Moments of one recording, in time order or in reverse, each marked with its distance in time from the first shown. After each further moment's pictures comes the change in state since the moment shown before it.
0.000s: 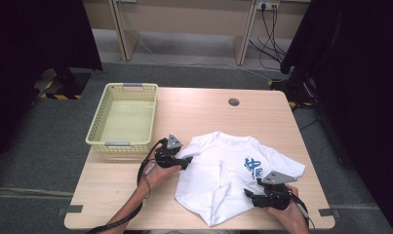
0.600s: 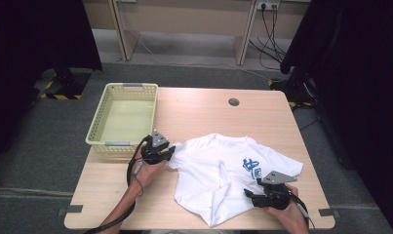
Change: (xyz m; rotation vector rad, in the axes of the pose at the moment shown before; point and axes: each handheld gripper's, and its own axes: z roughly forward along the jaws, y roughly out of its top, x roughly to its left) left arm 0.028 -0.016 -0.030 -0.076 0.198 -0.042; right arm 0.000 0.000 0.000 -0.001 0.000 -0.003
